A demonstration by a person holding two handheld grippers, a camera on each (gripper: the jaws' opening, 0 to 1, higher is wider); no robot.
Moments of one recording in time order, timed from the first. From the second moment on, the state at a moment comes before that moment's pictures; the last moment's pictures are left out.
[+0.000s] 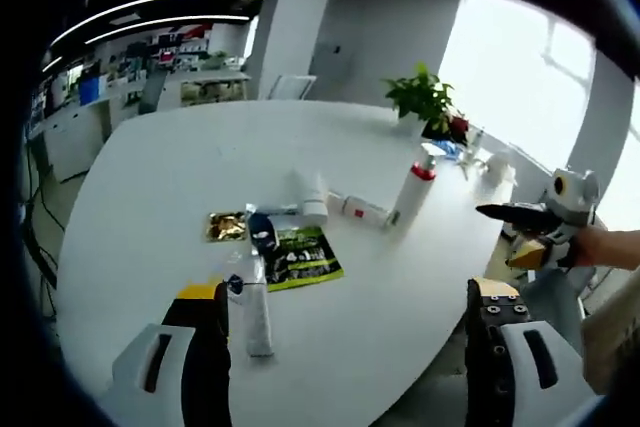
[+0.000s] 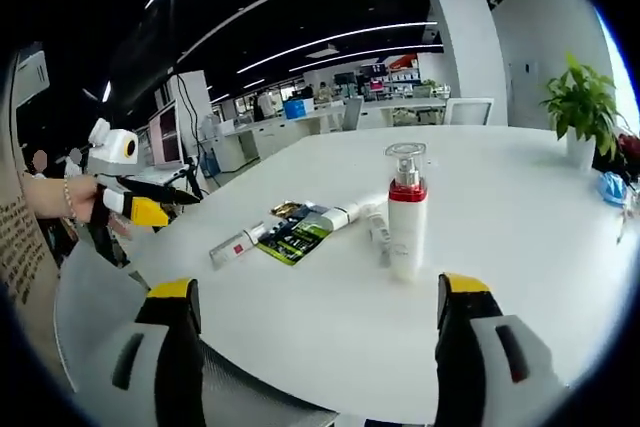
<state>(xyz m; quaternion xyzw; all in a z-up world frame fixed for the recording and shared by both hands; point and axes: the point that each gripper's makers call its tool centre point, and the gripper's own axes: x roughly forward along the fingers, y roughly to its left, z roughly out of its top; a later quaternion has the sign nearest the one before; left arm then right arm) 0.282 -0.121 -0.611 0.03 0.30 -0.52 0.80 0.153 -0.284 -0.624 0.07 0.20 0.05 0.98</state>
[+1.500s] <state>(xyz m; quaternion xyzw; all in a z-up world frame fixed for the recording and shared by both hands) 0.406 -0.288 -0.716 0.26 0.44 -0.49 0.71 0.150 -0.324 -0.678 0.14 0.23 0.05 0.96</state>
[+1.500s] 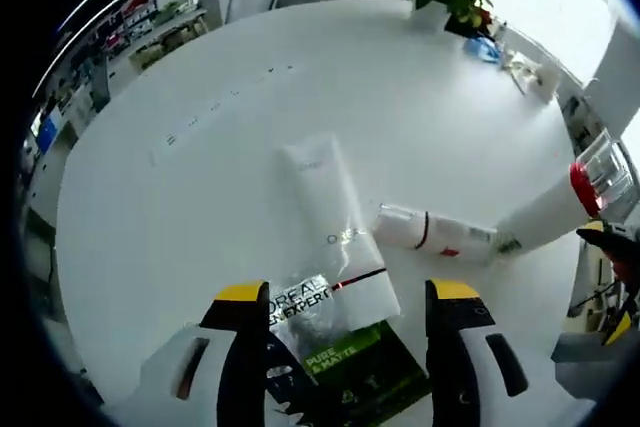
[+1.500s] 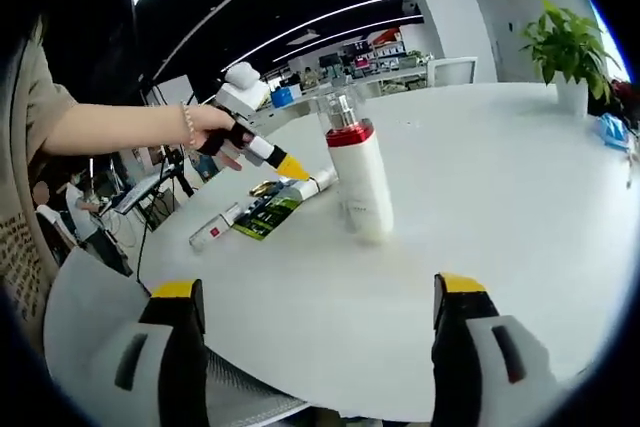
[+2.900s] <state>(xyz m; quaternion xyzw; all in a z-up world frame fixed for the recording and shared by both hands) 0.436 -0.331 -0.709 0.24 0.43 -0.47 0.73 0.176 -0.321 -0.662 0.17 0.21 0.06 0.96</state>
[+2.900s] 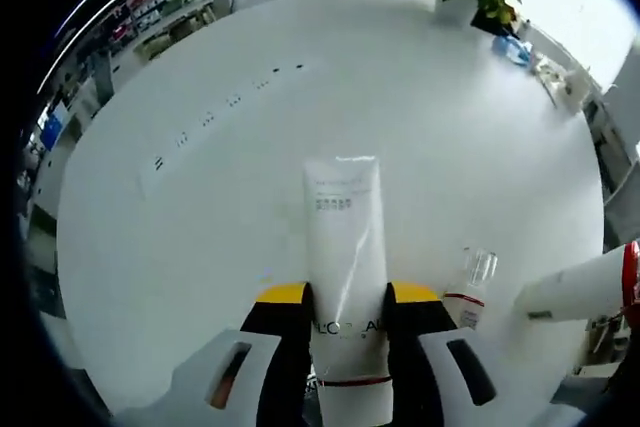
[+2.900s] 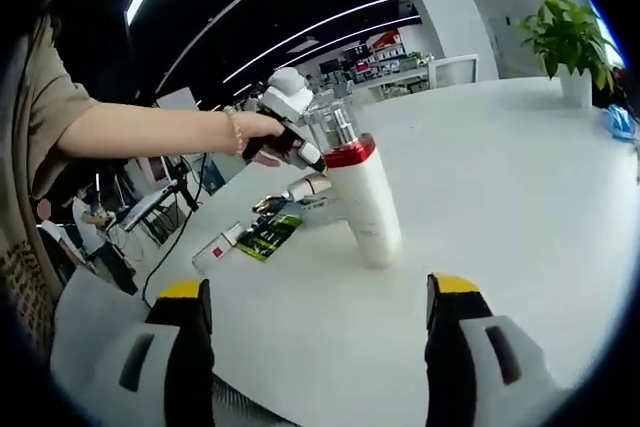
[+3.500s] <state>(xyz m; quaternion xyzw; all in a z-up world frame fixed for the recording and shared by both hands) 0.370 -0.271 -0.632 0.18 0.38 -0.51 0.75 0.219 -0.275 -0.588 0.32 0.08 0.10 0.94</state>
